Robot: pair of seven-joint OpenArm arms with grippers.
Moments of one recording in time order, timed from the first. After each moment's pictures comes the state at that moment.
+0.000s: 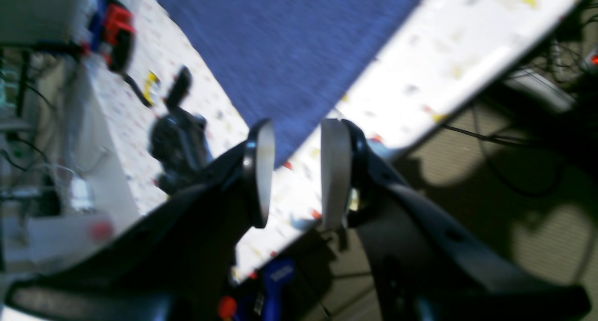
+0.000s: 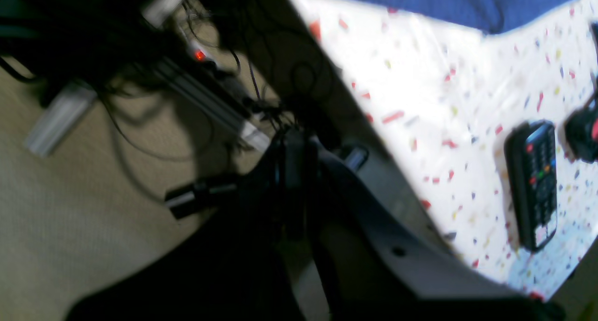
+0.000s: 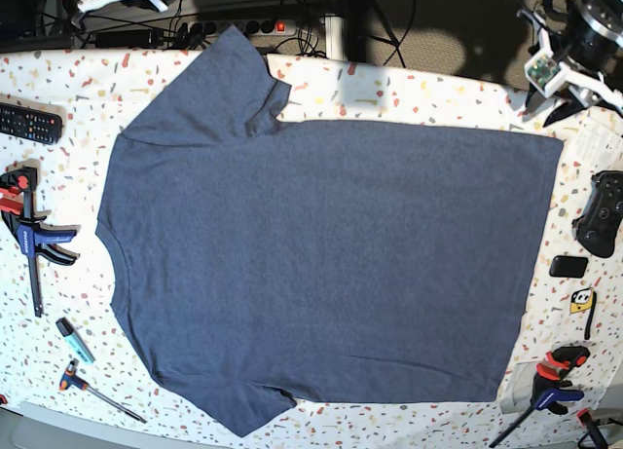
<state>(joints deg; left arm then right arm) 44.0 -23.2 -19.2 122.1 21.4 -32.9 7.8 -64.5 42.2 -8.6 126.9 -14.3 -4.0 -35.5</state>
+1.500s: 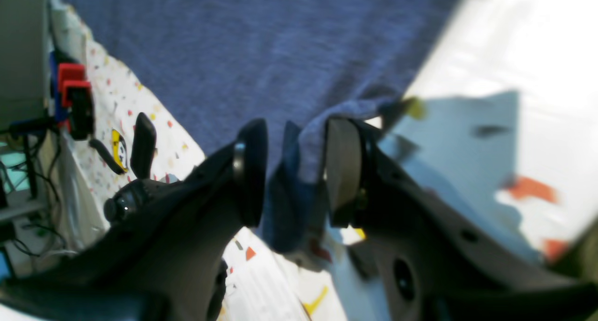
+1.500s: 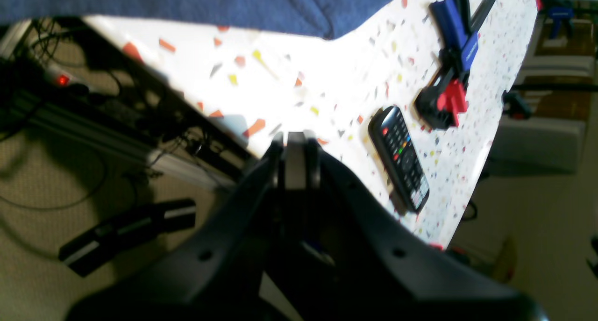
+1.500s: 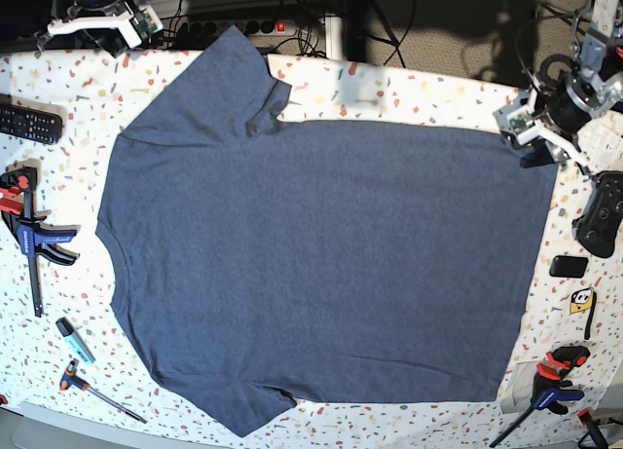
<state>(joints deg) 17.7 -33.9 2.1 85.0 34.0 -29.3 -3.3 -60.6 41.8 -8.7 126.9 -26.0 -17.0 -41.0</state>
